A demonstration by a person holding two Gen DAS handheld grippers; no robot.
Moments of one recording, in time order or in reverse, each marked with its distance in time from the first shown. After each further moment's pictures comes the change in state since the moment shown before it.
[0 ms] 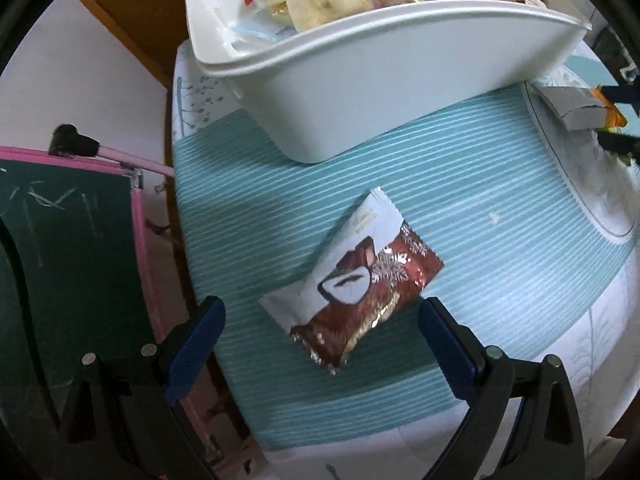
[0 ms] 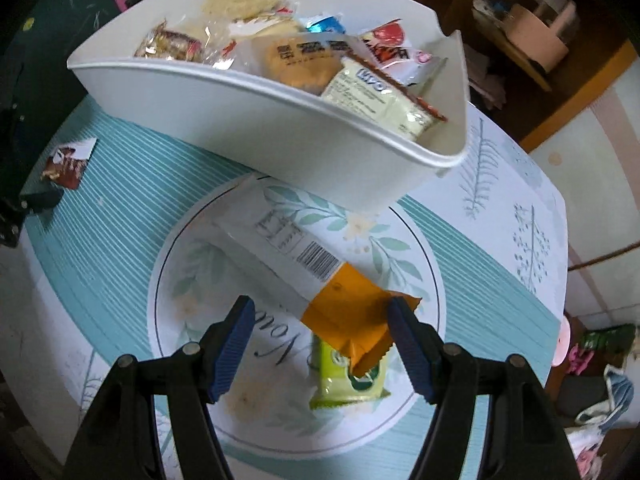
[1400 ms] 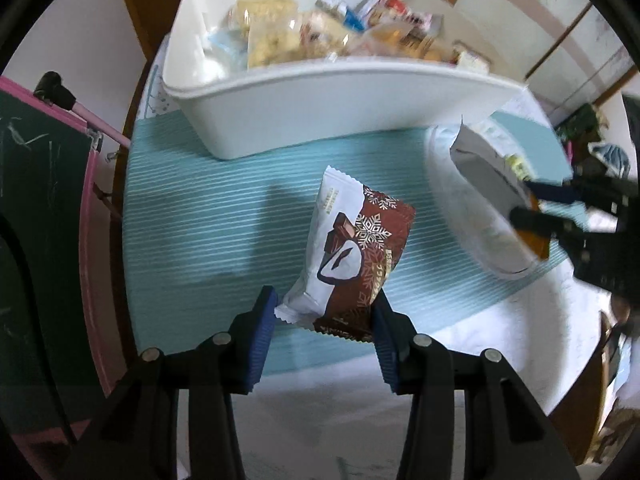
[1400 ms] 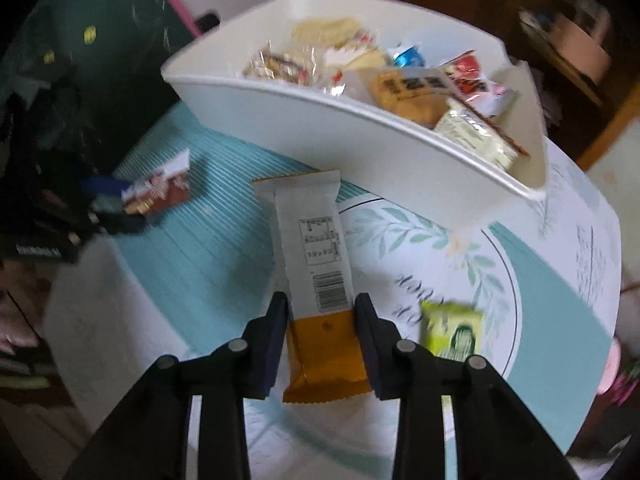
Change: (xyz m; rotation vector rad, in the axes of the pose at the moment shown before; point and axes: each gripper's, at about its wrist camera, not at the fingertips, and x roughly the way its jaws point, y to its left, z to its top) left arm -0.055 -0.010 -0.016 -0.207 -0.073 -0.249; right arm -0.039 0.030 -0.006 0.001 -0.091 0.267
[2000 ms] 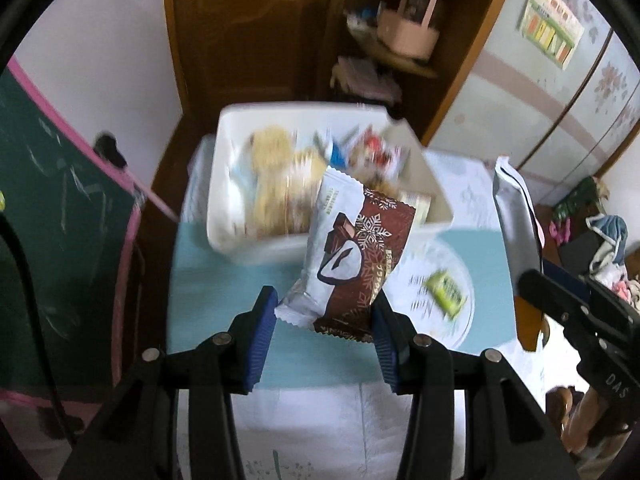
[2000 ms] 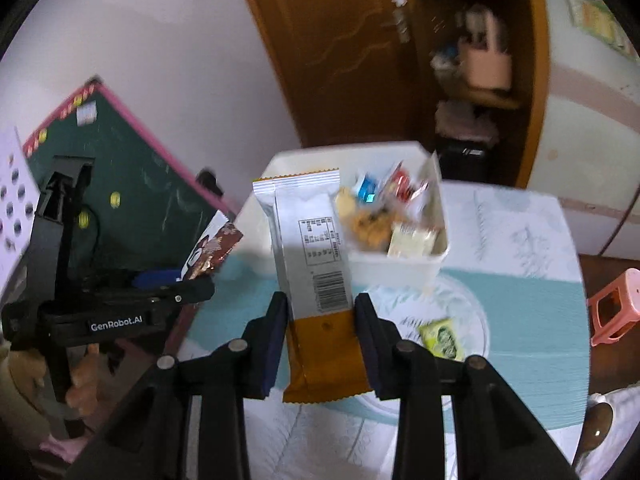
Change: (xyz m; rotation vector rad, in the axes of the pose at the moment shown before) left arm -0.147 -0.062 0.040 -0.107 -0.270 0.052; right arm -0.159 0.012 0.000 0.324 -0.390 0.022
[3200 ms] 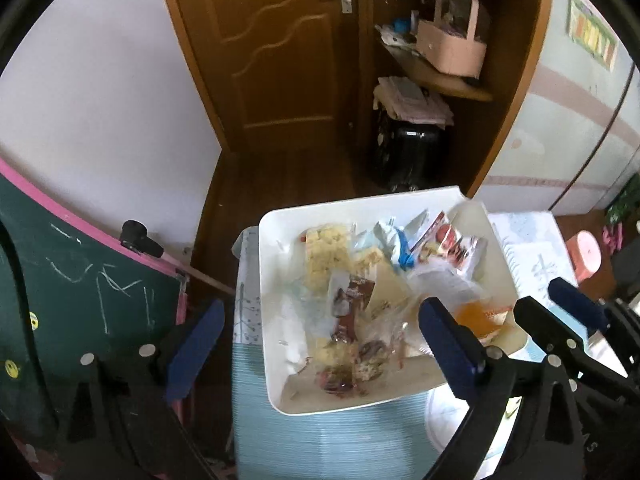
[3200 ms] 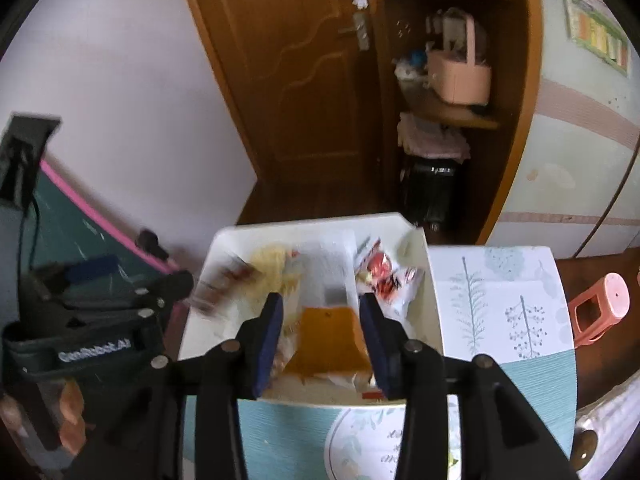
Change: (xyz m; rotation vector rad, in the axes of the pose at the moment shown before) left arm 0.065 0.016 0.143 0.071 -0.010 0.209; right arm 0.096 -0.002 0.127 0.068 0.018 -0.175
